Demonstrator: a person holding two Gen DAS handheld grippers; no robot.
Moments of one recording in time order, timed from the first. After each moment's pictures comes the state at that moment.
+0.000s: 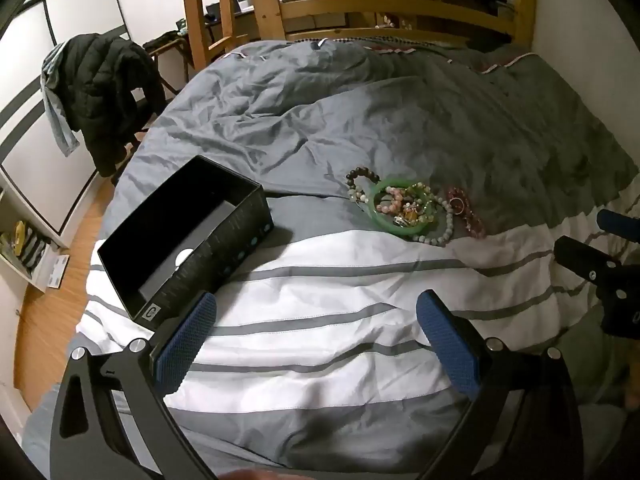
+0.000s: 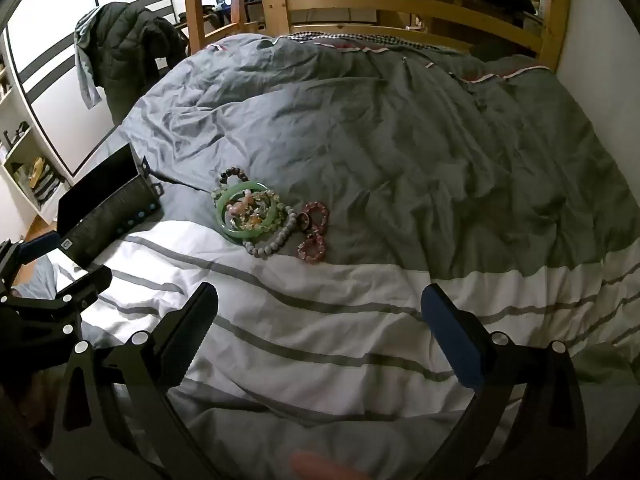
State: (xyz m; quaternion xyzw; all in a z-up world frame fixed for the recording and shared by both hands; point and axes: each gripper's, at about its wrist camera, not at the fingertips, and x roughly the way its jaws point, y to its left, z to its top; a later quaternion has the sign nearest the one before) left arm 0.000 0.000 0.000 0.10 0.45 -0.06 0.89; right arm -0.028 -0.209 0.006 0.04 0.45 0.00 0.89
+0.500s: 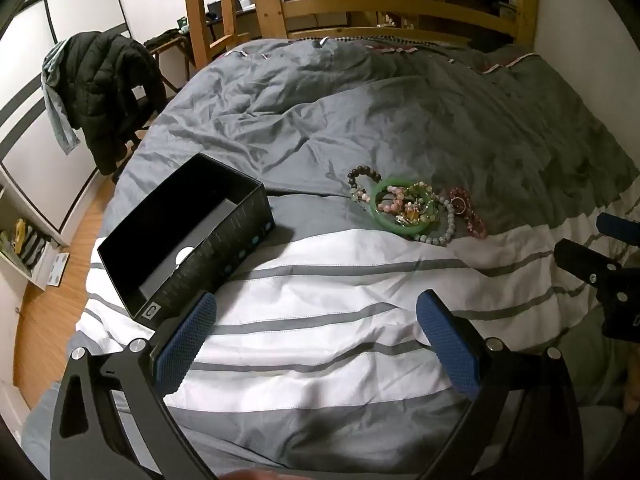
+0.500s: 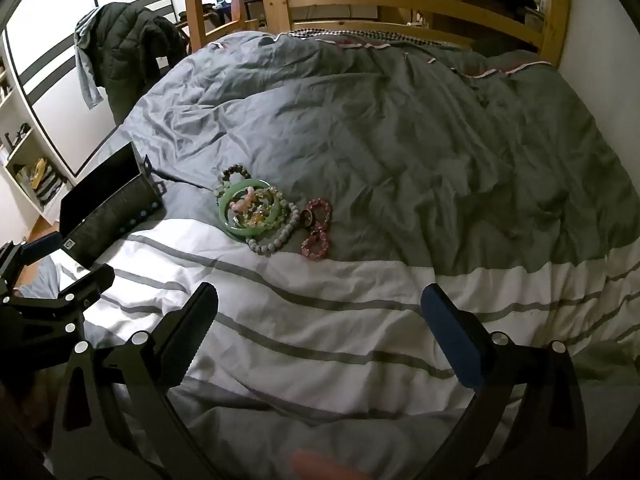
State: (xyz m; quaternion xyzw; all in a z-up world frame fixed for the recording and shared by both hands) left arm 0.000 0.000 0.000 0.10 0.45 -0.06 0.89; right arm -0.027 -0.209 0.006 0.04 0.46 0.00 0.89
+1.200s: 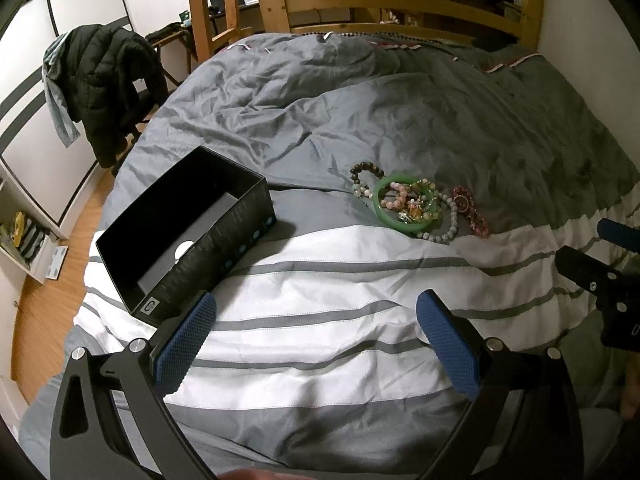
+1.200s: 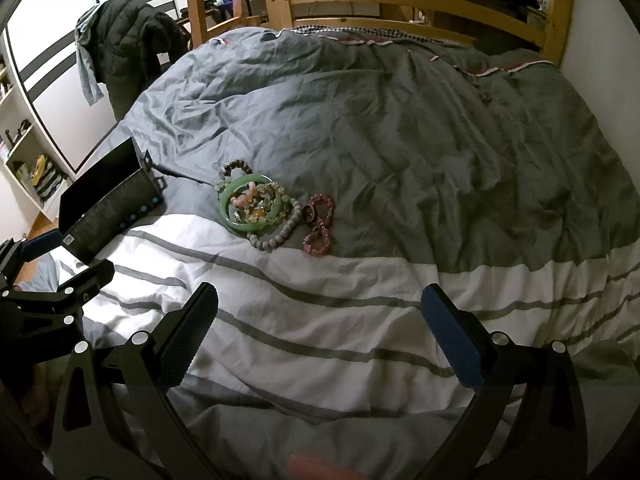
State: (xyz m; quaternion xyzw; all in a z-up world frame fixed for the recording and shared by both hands) left arm 0.000 0.002 -0.004 0.10 0.46 -0.05 0.88; right arm -0.029 -0.203 -0.001 0.04 0.46 0.00 0.89
